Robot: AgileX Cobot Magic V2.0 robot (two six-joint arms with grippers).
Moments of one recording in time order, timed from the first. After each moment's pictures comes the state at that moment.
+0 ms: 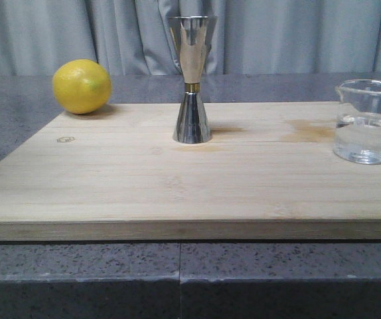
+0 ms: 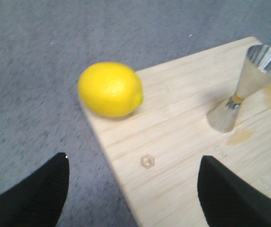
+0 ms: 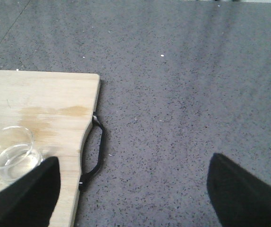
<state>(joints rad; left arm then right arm) -0.02 0.96 -0.83 -0.93 0.79 0.98 0.02 0.49 -0.67 0.00 0.70 -0.03</state>
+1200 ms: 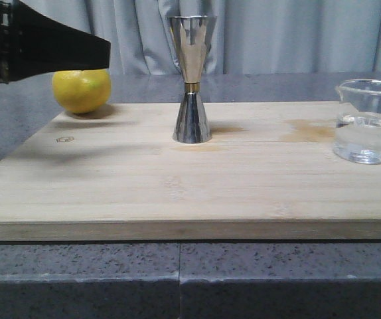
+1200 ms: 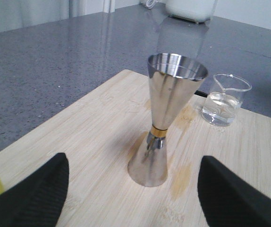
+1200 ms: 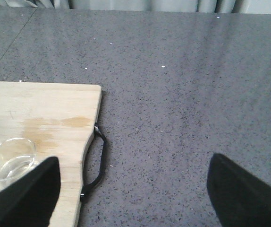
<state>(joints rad) -0.15 1.58 -0.76 -1.76 1.16 2.18 0.02 0.49 -0.67 0.00 0.66 -0.03</state>
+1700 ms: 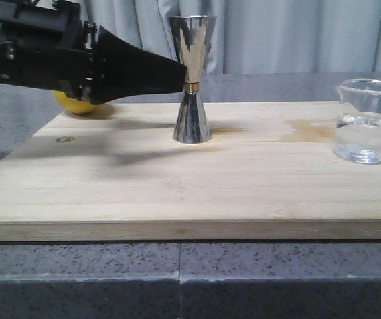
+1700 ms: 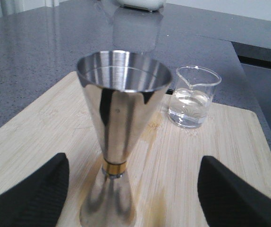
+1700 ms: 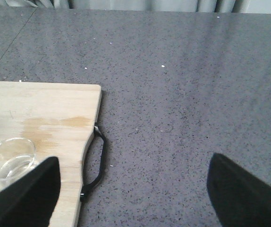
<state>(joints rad) -0.33 1.75 -0.91 -1.77 1.16 2.23 0.02 0.49 -0.67 0.00 0.66 -0.03</state>
